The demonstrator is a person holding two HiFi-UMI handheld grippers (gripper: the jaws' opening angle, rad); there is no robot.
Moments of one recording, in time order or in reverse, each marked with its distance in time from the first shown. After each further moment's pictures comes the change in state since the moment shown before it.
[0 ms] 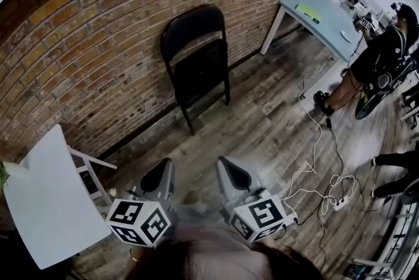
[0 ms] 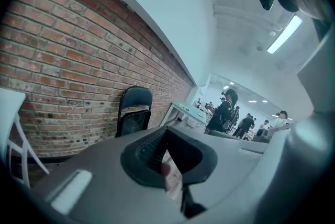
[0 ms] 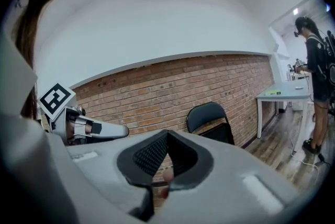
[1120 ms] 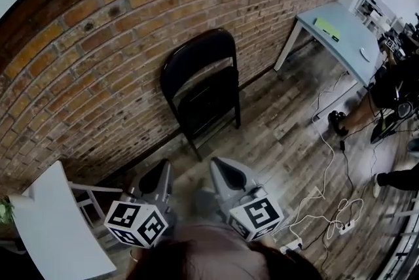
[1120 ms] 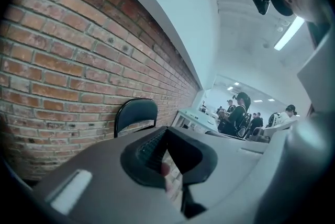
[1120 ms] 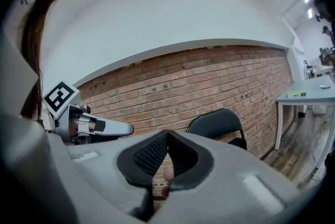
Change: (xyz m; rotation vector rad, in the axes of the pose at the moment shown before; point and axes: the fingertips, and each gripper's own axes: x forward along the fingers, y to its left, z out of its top) left arm 0.161 0.057 0.100 0.040 -0.053 0.031; right arm 0.174 -0.089 0.058 -0.028 -0.031 0.135
